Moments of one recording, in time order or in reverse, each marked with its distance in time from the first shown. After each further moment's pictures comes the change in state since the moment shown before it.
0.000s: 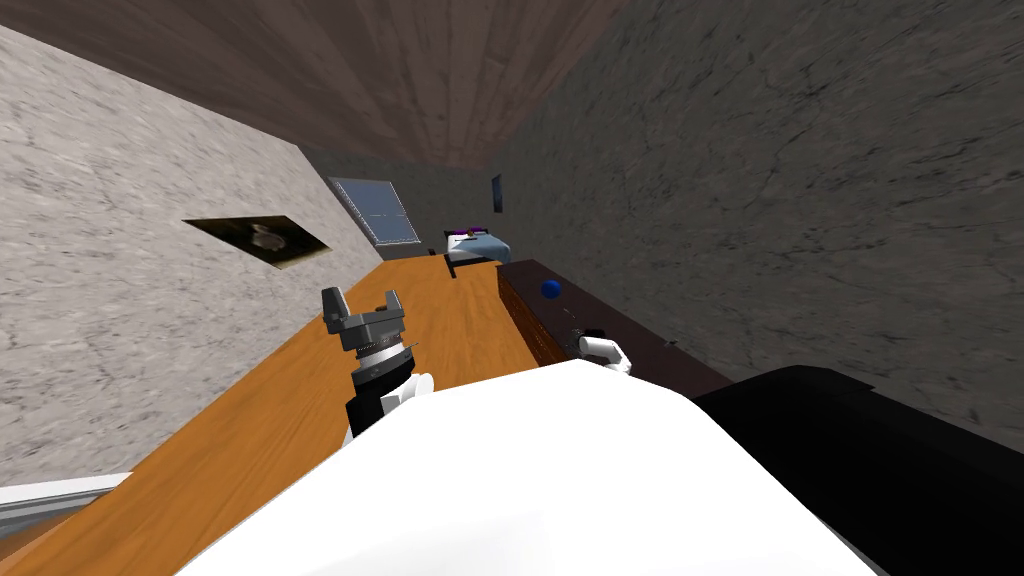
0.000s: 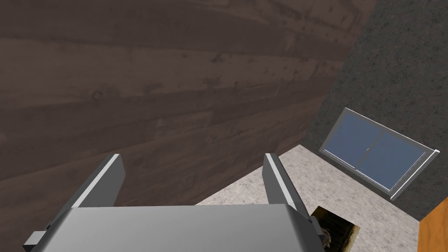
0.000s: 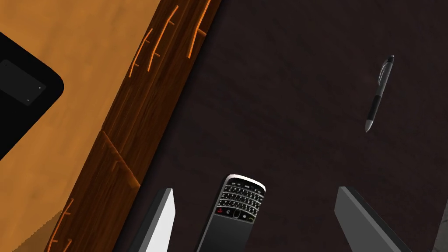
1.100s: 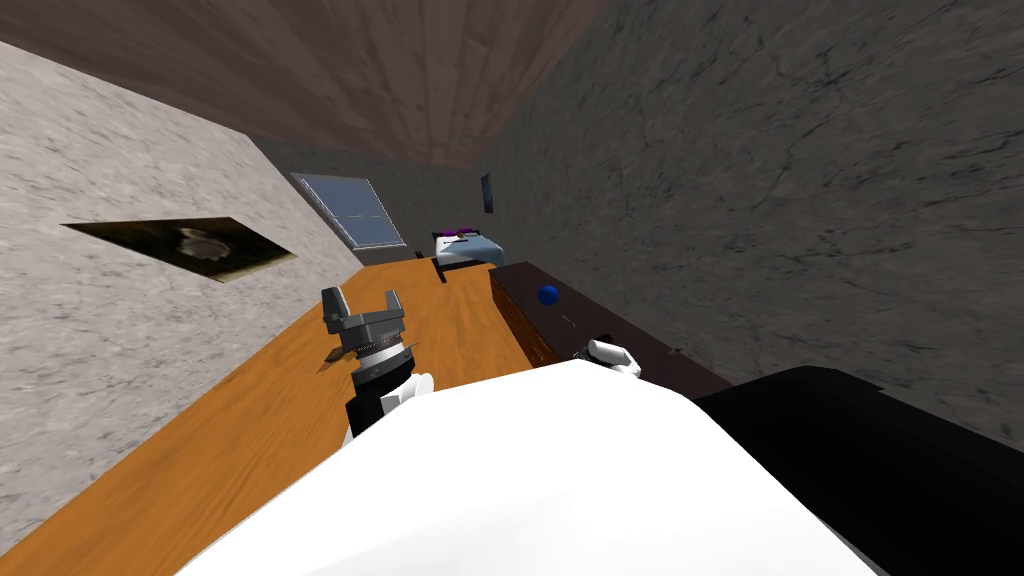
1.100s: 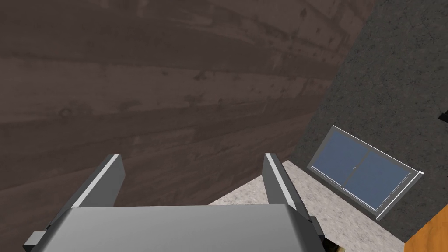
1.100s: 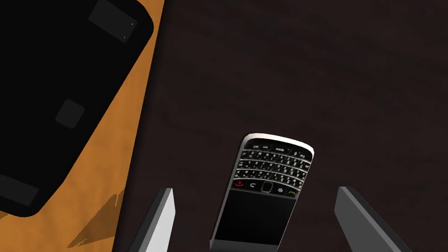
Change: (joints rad) left arm 0.000 0.000 0.000 0.000 0.000 0.000 0.000; right arm -0.038 -0.058 -0.085 0.236 -0.085 0.220 -0.011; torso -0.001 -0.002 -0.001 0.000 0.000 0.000
